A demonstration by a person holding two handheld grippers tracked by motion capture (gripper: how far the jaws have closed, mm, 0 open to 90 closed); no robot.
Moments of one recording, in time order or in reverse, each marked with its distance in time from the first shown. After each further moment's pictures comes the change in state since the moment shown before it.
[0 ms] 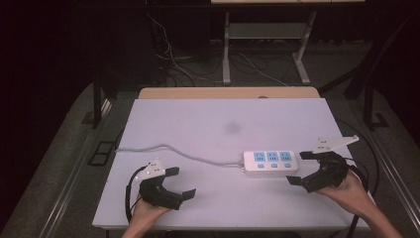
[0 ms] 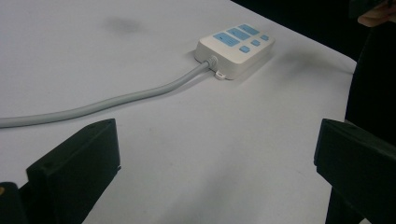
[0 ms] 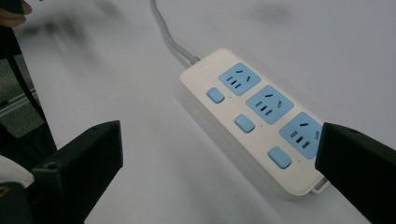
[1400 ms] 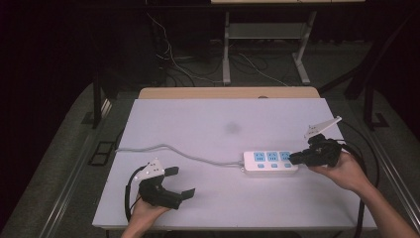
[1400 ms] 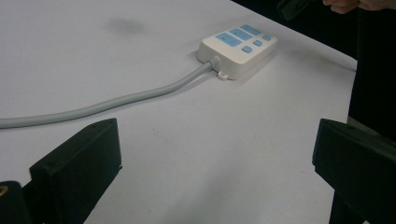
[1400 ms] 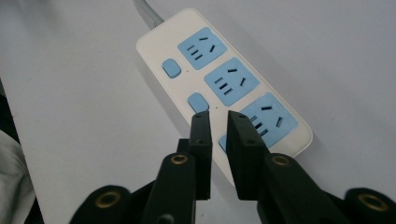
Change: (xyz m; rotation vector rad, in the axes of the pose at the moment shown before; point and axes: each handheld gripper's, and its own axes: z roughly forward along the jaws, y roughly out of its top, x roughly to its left) left arm 0.002 0.000 -0.001 -0.004 0.007 0.006; right arm -0.053 0.015 0.025 0.193 0.059 -0.015
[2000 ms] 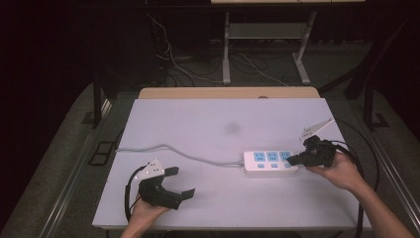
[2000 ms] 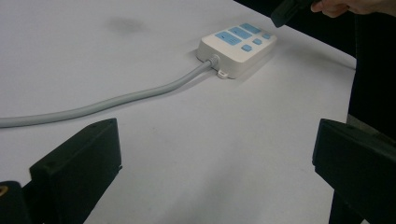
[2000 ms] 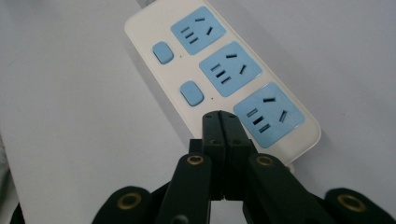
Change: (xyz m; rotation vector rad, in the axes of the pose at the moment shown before) left arm 0.001 0.000 0.000 0.004 -0.004 0.000; right arm -0.007 -0.003 0.017 0.050 0.009 -0.014
